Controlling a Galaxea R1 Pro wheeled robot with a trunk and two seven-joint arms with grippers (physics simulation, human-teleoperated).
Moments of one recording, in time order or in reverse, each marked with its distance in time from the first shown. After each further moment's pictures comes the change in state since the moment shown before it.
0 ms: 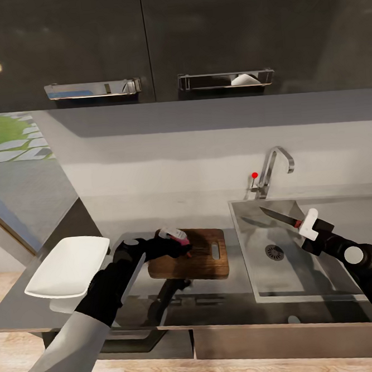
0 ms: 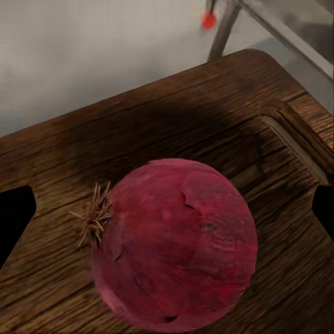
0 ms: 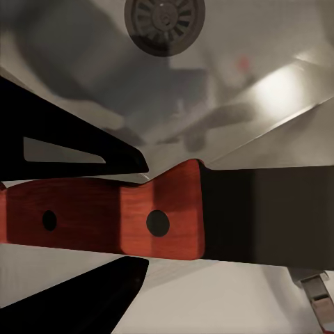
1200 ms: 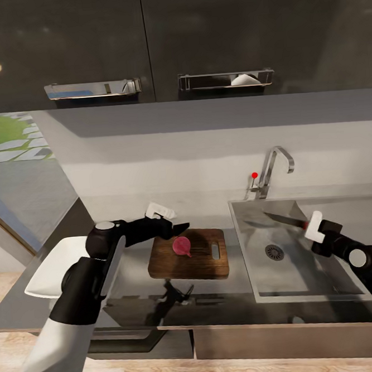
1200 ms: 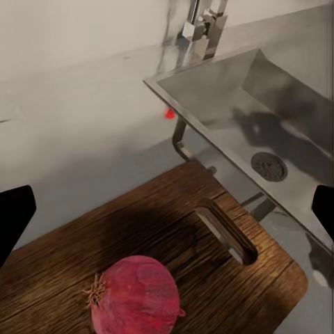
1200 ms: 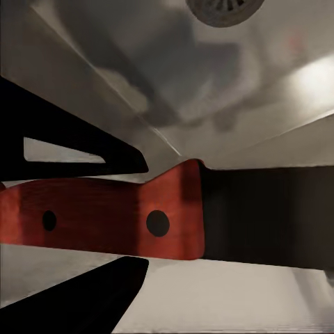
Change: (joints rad) left arm 0.006 0.026 0.103 -0.362 0.009 0.192 -0.152; right arm 0.014 -0.067 0.044 0.002 0.071 0.012 -0.029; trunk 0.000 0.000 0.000
